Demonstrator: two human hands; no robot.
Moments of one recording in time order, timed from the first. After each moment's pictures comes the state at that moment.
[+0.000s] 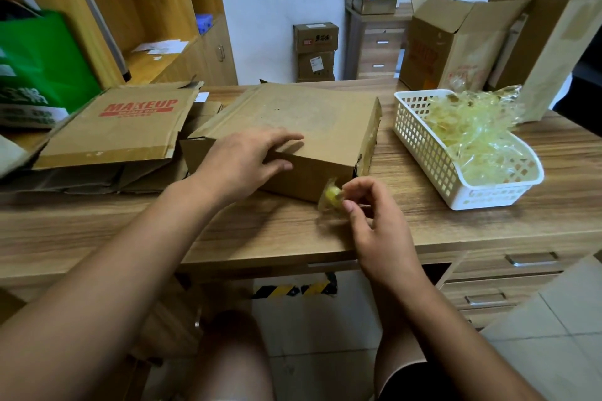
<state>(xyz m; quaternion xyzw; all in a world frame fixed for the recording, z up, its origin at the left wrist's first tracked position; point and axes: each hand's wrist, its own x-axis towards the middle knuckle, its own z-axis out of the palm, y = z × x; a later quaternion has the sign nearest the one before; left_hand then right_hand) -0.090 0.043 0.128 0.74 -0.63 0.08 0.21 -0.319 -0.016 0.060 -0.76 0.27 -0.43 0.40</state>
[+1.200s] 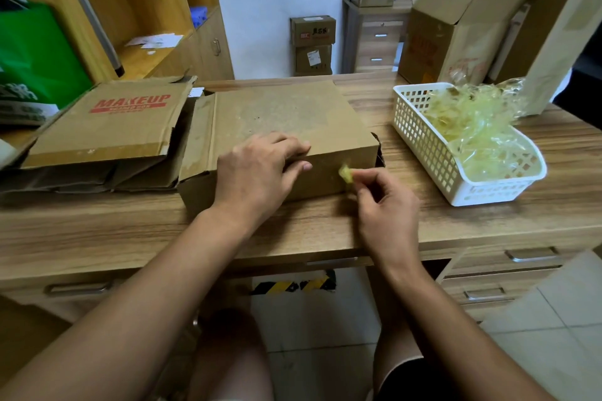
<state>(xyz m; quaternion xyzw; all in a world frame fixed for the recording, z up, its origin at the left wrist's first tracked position) -0.136 0.044 0.110 0.76 -0.56 0.24 0.23 -0.305 -0.040 0.054 -0.71 0.35 -0.50 0.34</state>
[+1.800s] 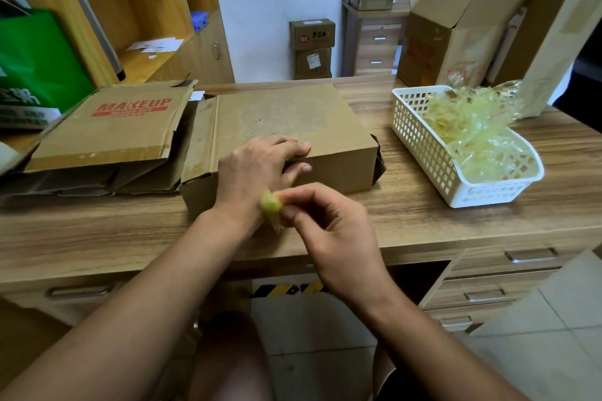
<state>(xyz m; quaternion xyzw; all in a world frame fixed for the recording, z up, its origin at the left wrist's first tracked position) -0.135 0.043 0.115 0.77 -0.56 0.21 0.22 -0.289 0.024 0.083 -0.73 0.14 -0.42 0.52</state>
